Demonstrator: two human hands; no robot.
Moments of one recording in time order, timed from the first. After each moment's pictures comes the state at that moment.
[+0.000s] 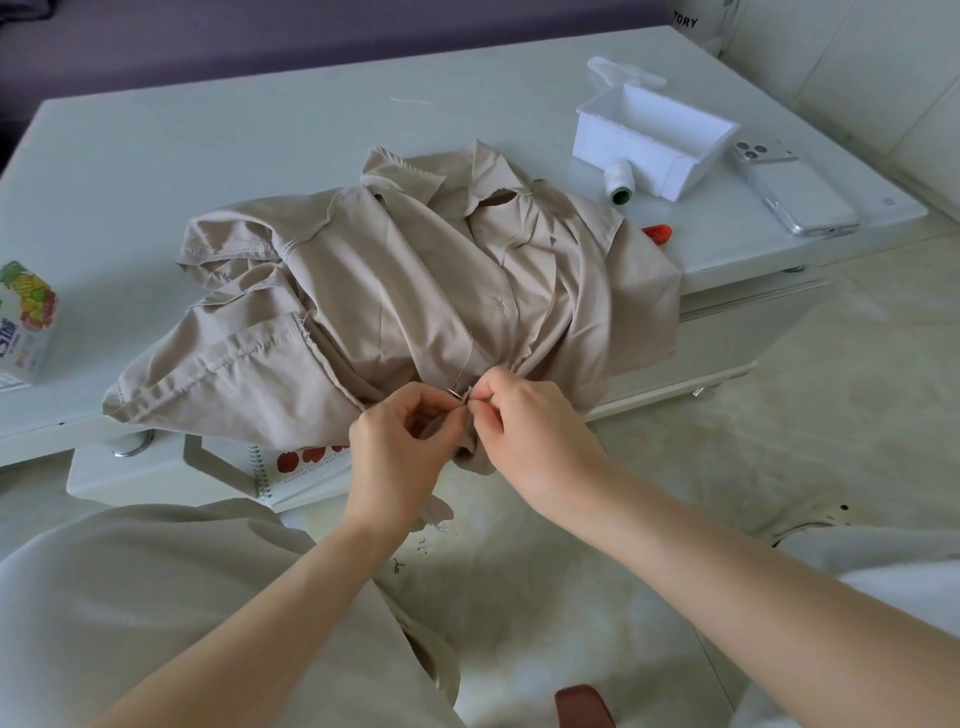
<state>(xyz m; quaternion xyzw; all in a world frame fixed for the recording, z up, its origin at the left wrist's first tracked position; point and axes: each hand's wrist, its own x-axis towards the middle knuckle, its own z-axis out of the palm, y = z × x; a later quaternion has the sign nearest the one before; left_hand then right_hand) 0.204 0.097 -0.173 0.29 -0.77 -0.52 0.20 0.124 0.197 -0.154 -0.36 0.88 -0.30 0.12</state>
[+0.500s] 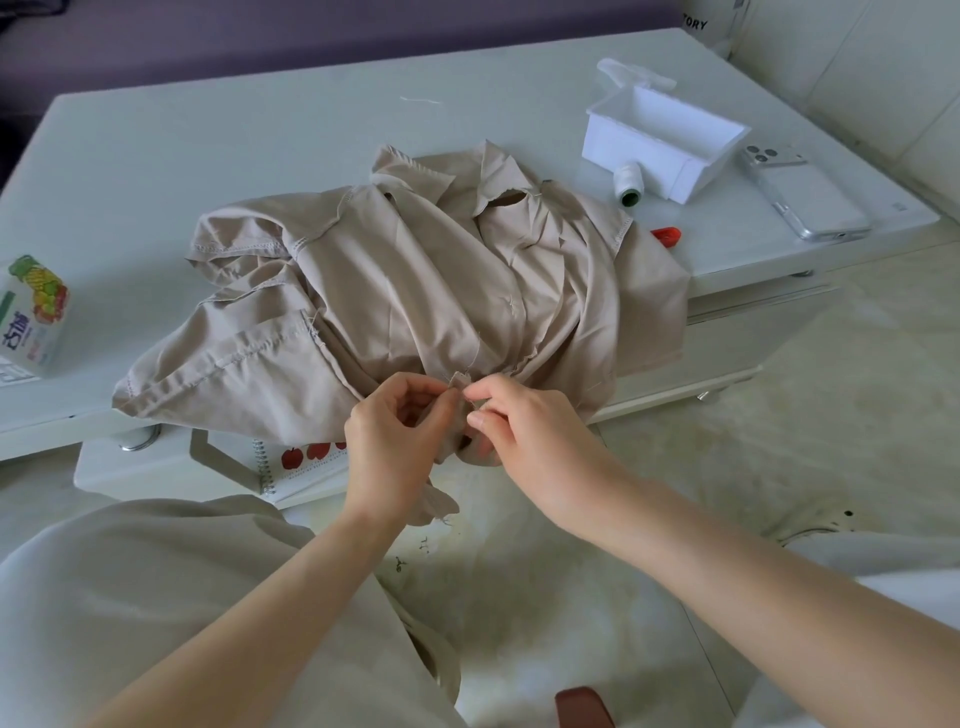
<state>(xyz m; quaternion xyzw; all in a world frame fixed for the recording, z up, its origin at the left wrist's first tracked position) 0.199 0.090 -0.178 0.33 -0.73 -0.55 0.24 0.128 0.203 -0.148 -0.38 0.83 -0.35 0.20</state>
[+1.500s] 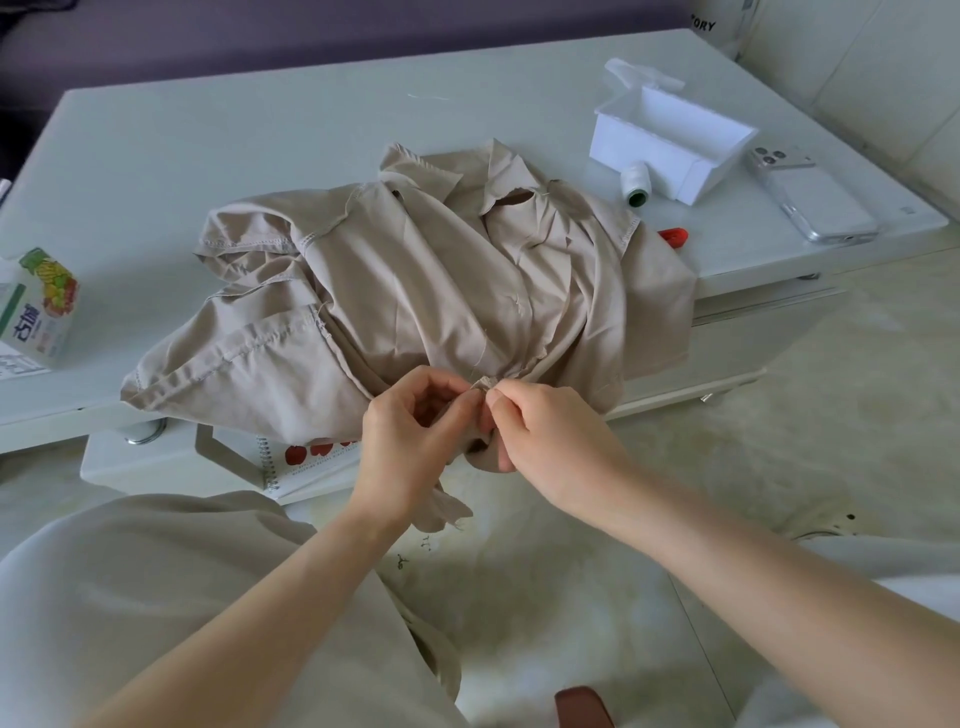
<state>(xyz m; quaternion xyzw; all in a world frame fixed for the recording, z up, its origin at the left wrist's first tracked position) 0.202 0.091 -0.173 0.25 -0.74 -0.58 0.22 0.126 0.204 -0.139 -0.34 0.87 -0.29 0.21</state>
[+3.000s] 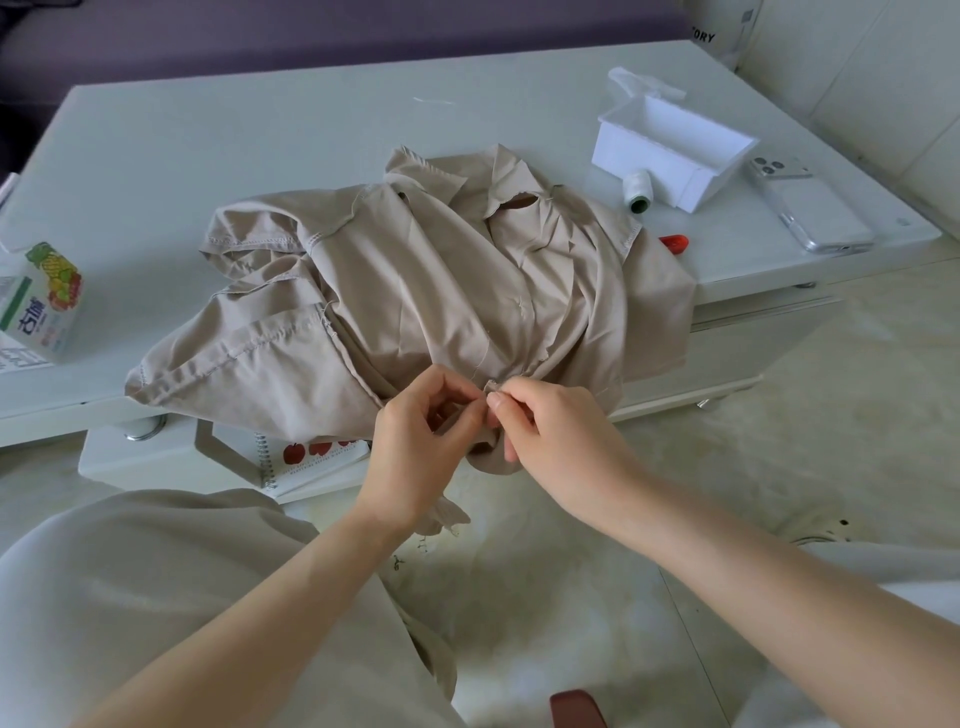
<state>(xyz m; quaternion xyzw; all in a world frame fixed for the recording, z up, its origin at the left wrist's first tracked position) 0.204 0.095 -0.170 0.20 -0.76 -0.57 0.22 0.126 0.208 -0.142 -0.36 0.86 -0.33 0.16</state>
